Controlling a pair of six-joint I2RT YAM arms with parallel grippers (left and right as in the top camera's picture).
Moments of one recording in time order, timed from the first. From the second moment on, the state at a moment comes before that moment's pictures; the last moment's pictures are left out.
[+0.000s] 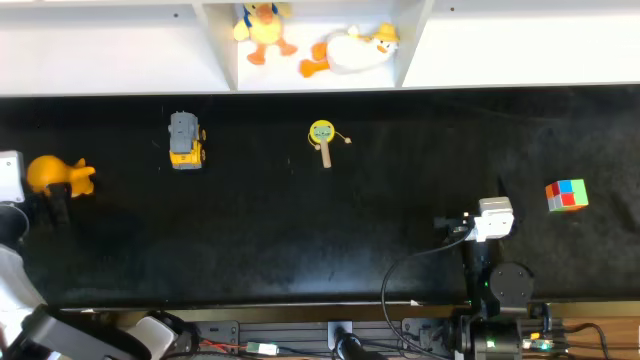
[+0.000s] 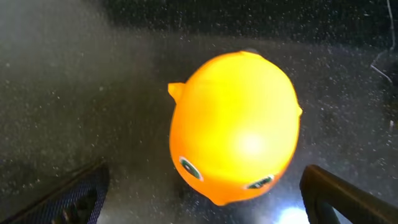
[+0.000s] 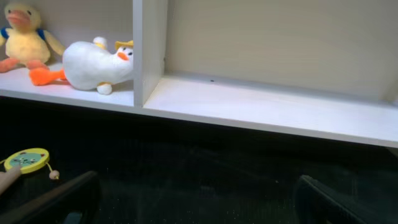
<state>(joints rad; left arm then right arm) 0.96 1.39 0.92 -0.51 0.43 0.69 -0.03 0.01 0.02 -0.04 -0.08 -0.11</state>
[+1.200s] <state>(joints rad) 0.94 1.44 0.92 -0.44 0.50 0.73 -0.03 0.01 0.02 -0.04 -0.08 -0.11</state>
